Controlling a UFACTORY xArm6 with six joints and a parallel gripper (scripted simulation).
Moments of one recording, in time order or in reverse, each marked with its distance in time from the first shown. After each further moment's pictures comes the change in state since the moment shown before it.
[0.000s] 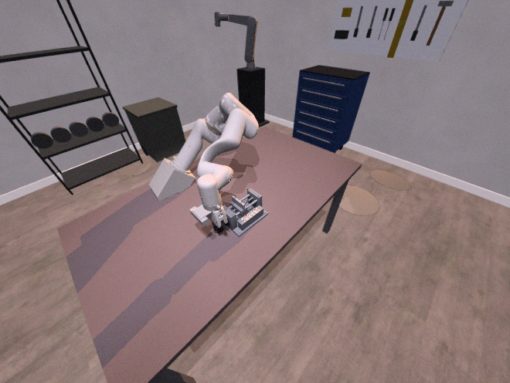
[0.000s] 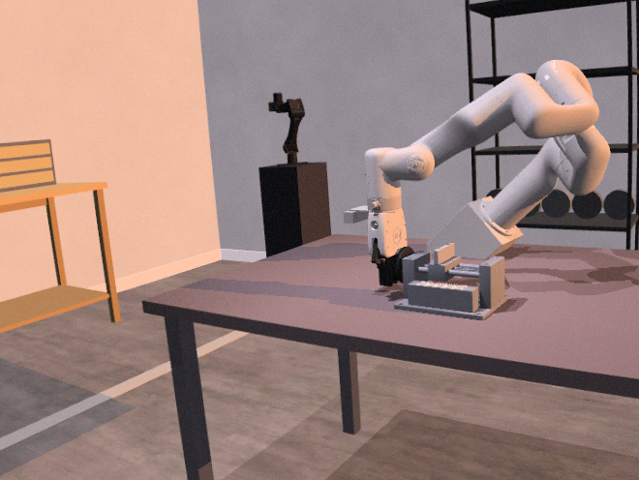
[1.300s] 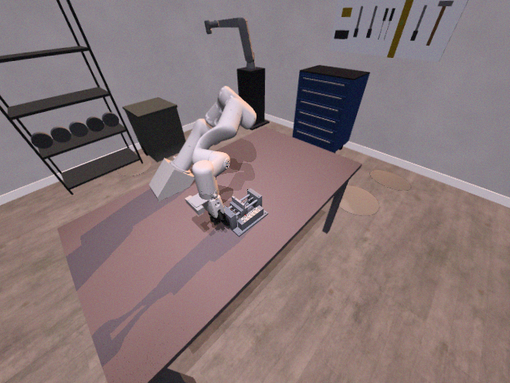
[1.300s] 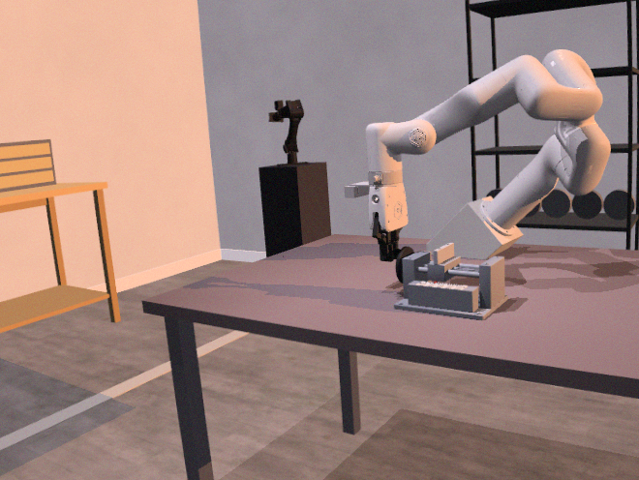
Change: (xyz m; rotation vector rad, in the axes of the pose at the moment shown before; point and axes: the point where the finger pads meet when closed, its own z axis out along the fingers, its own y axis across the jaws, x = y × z) arm 0.000 0.009 -0.055 0.005 0.002 -0.003
